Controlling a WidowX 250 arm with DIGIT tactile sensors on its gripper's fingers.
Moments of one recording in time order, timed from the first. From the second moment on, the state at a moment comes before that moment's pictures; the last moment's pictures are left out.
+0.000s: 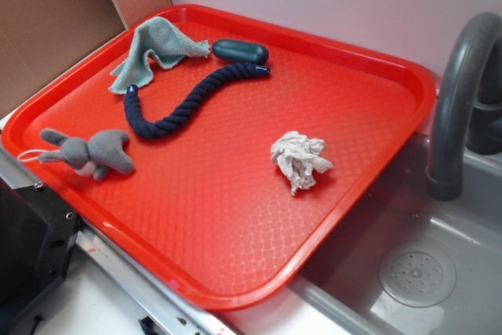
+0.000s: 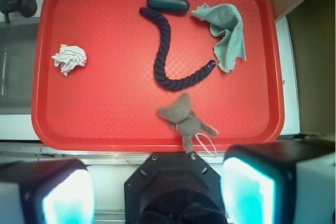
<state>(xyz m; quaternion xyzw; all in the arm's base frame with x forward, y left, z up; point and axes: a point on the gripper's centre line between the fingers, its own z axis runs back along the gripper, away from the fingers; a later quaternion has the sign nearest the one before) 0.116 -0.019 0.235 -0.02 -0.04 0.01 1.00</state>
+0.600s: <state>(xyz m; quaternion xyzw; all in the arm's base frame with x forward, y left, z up) 0.127 -0.026 0.227 0.00 -0.06 -0.05 1.00</state>
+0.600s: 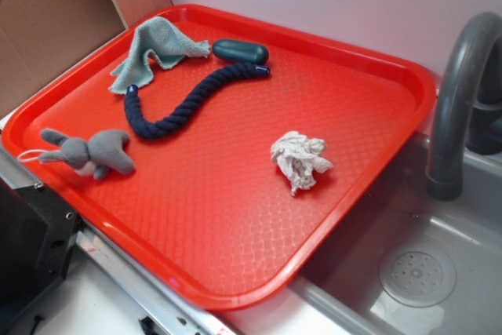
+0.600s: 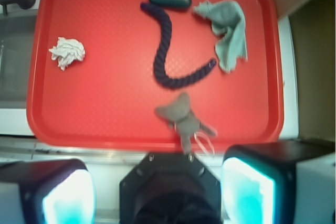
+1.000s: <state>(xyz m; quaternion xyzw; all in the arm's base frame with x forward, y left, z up) 0.175 -0.056 0.198 0.03 -0.10 -0.26 0.96</state>
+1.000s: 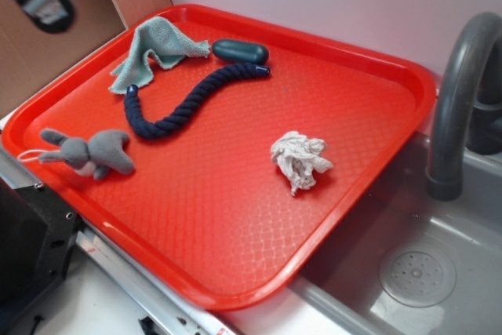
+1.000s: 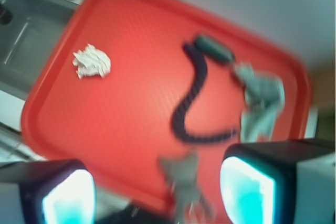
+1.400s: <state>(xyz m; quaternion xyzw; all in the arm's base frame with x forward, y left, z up) 0.223 -0.098 0.153 -0.05 -0.12 -0.44 0.89</state>
